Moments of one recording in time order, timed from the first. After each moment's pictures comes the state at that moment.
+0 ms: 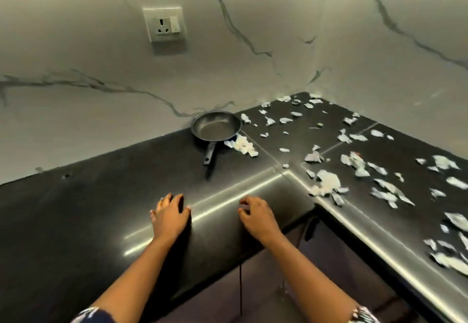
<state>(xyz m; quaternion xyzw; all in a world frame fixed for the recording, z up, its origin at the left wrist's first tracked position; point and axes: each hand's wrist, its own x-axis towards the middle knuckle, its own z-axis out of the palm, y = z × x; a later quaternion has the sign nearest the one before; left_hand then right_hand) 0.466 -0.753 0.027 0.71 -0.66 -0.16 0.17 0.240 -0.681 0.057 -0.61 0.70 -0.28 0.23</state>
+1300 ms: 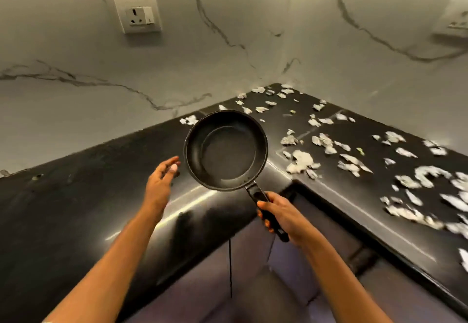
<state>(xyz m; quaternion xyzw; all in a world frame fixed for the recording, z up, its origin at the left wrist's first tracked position) 0.447 -0.738 0.121 0.49 -0.57 -0.47 0.47 0.204 -0.605 0.117 -0.42 0.58 -0.44 0.54</state>
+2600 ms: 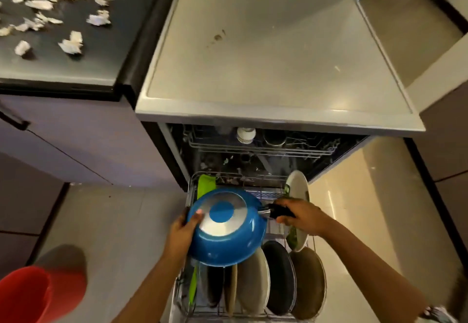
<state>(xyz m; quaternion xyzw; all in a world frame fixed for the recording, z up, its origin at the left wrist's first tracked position) 0.121 0.023 -0.141 0.42 -0.58 -0.69 -0.01 -0.033 0.281 -0.100 -0.30 0.88 -0.12 0.35</state>
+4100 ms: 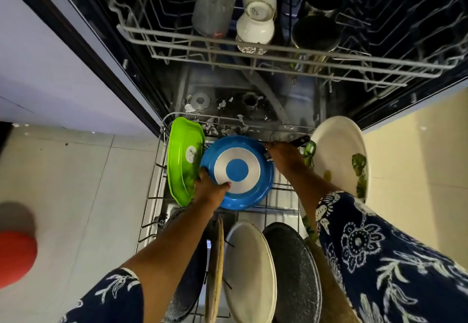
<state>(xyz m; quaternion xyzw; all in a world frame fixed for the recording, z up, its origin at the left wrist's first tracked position) 0.006 0.086 -0.463 0.48 -0.72 -0.49 -0.14 -0.145 0.233 -0.436 -0.09 0.92 -0.23 0.31</state>
